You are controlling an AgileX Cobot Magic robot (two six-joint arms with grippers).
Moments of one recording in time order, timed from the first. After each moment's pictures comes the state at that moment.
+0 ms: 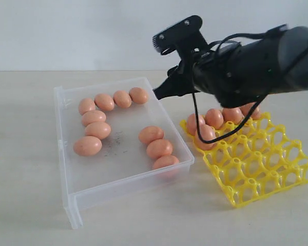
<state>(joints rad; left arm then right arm) -0.06 0.05 0.00 -0.31 -0.04 0.27 0.64 1.84 -1.13 -1.74 0.37 1.62</state>
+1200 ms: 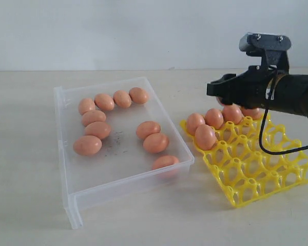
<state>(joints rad) -0.06 0.05 0.00 -0.31 -0.04 0.27 0.26 1.72 -0.80 -0.49 -0.37 0.63</state>
